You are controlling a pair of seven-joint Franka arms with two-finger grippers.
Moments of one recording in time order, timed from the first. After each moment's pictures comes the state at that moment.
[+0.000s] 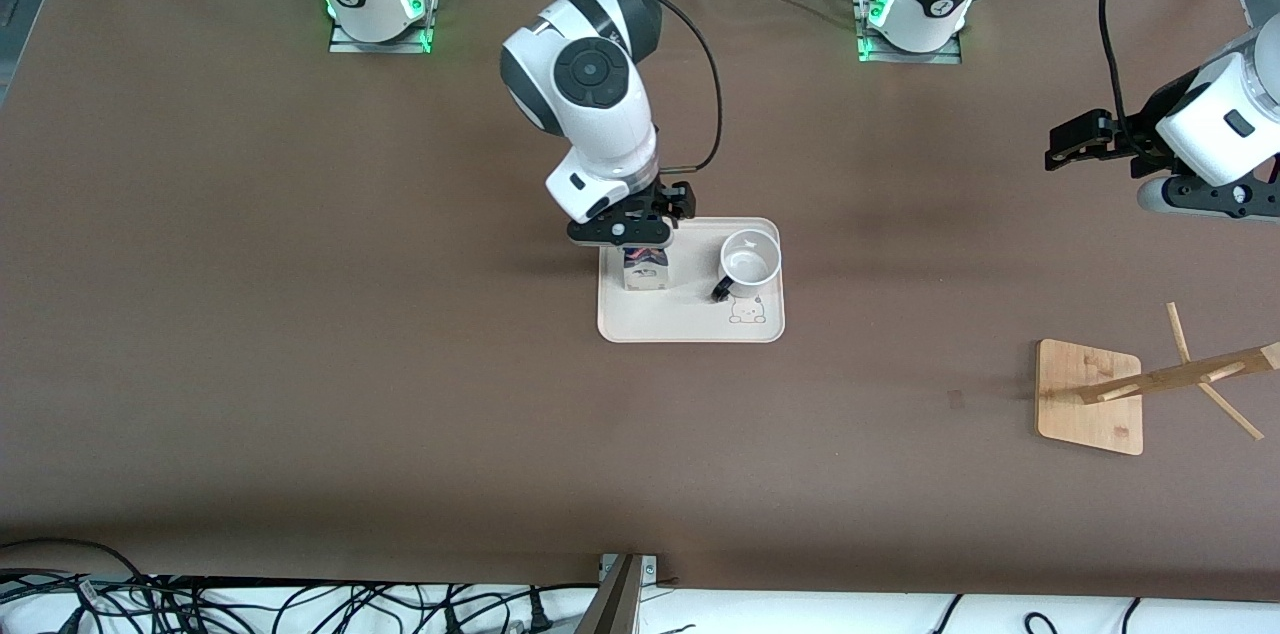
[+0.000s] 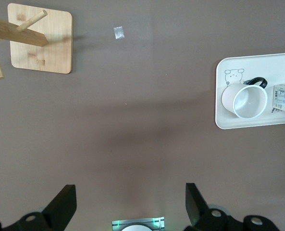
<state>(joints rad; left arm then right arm) -0.07 0.12 0.02 -1.46 -0.05 1.41 0.01 0.80 0.62 -0.02 -1.40 0.08 2.12 0.82</state>
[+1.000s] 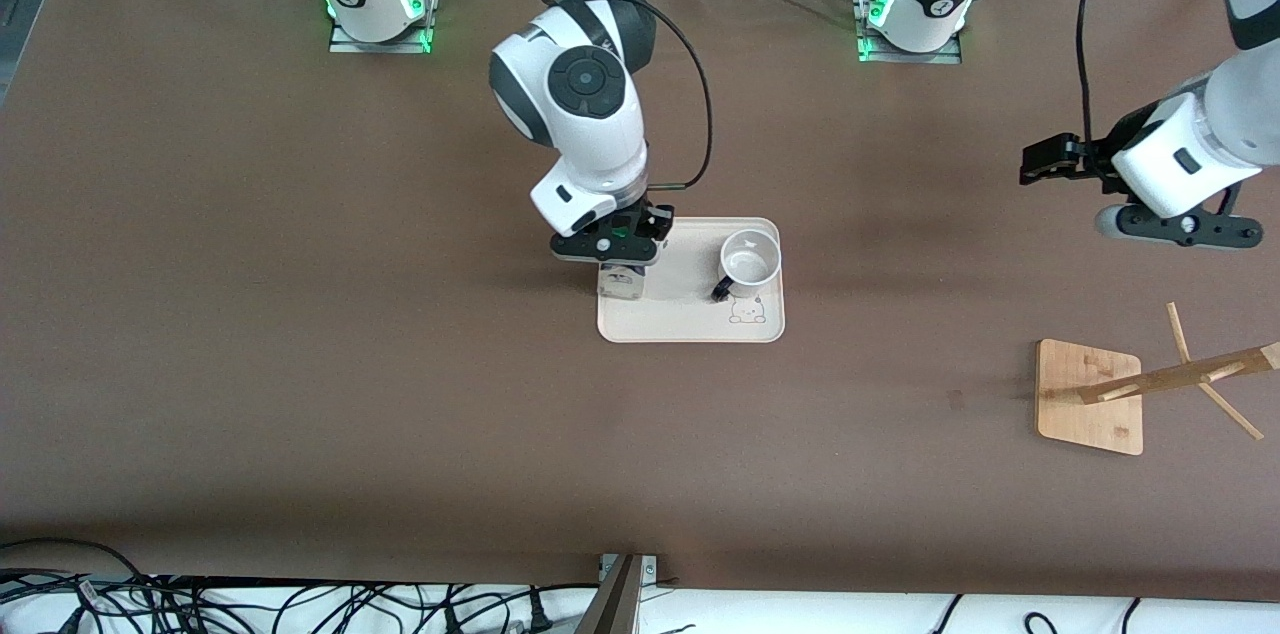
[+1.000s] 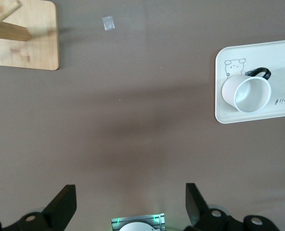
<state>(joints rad) -0.09 0.18 0.00 -1.46 -0.05 1.41 0.02 0.74 0.61 -0.05 -1.28 0.04 1.96 0.78</state>
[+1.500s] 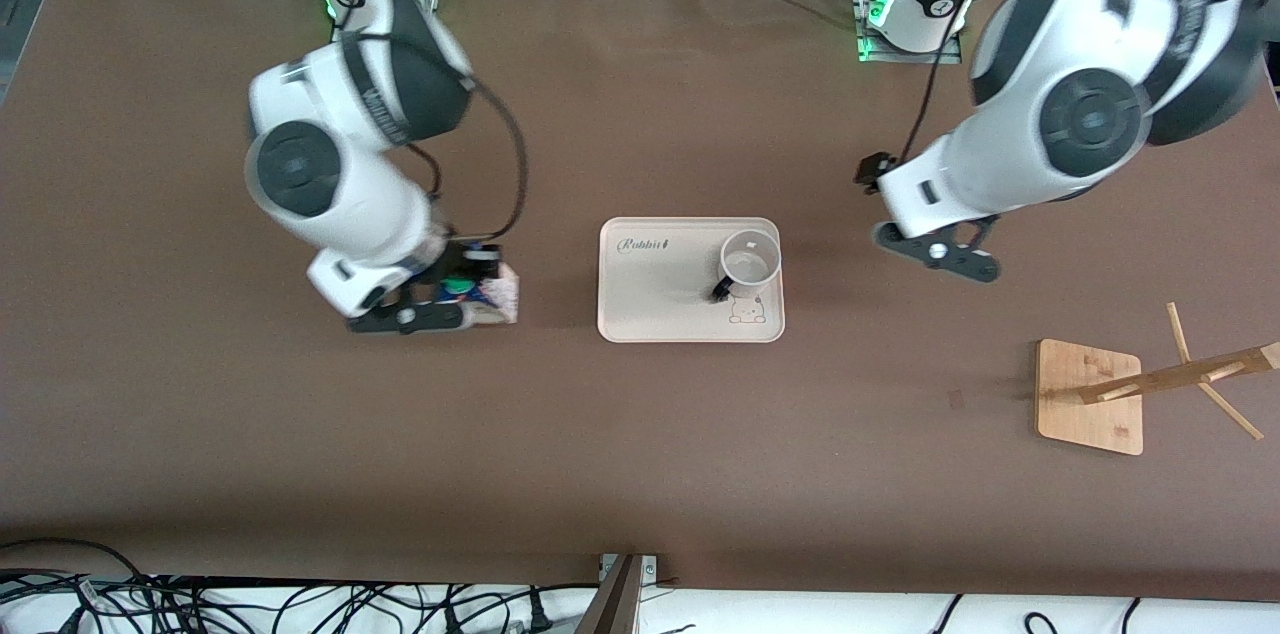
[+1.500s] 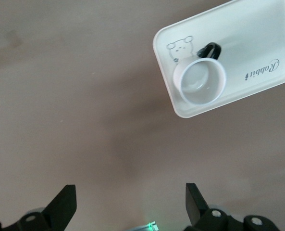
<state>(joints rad) -0.30 0.33 -0.06 -1.46 -0.05 1.52 0.01 0.41 0.51 -0.06 -1.31 0.13 1.76 0.26</state>
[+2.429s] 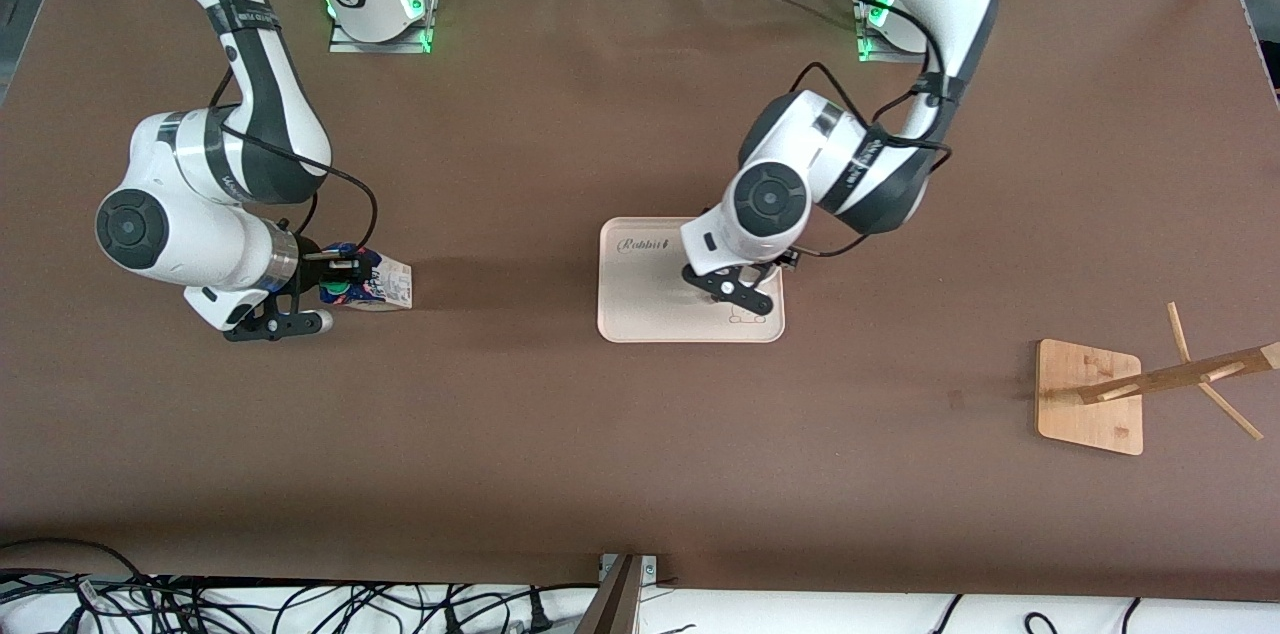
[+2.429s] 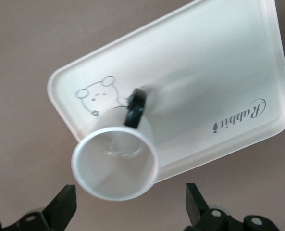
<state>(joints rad) -0.55 0.63 -0.06 -1.47 -0.05 1.87 -0.18 0.23 0.40 -0.10 -1.78 0.14 2.02 -0.04</state>
